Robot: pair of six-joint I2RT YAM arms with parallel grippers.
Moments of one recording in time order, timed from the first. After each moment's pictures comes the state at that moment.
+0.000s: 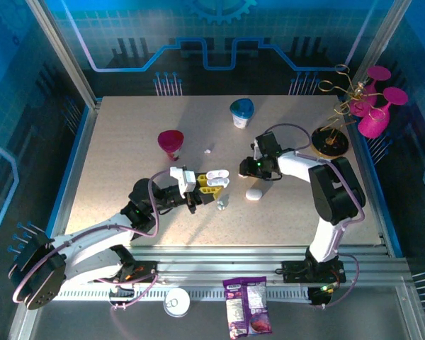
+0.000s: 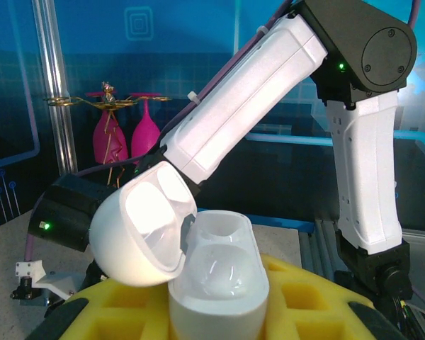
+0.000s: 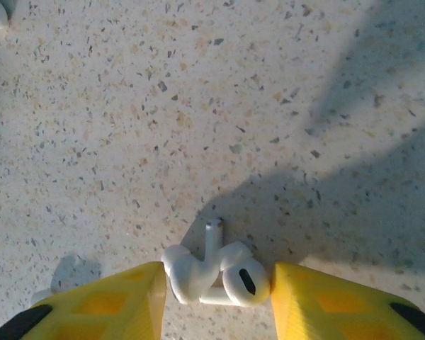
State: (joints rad) left arm -0.71 1.04 0.43 0.81 0.54 -0.11; right arm 0.35 1.84 1.06 -0.30 -0.27 0.45
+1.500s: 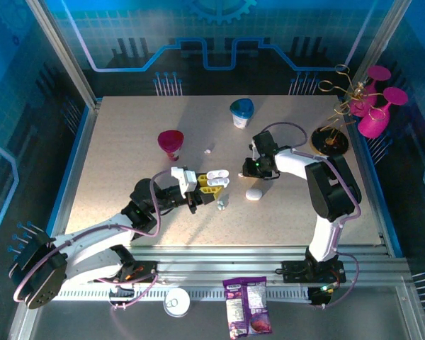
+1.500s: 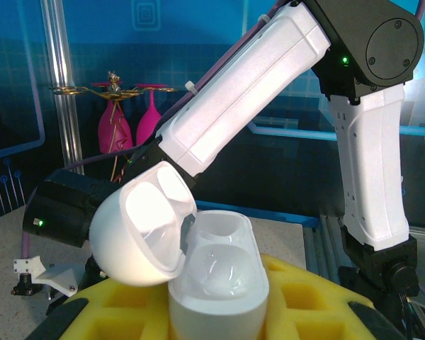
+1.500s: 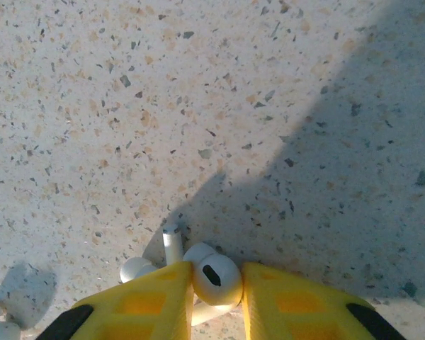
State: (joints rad) left arm -0.71 1.05 0.42 0.80 0.52 -0.11; right arm 0.37 1.88 1.11 -0.38 -0.19 0.38
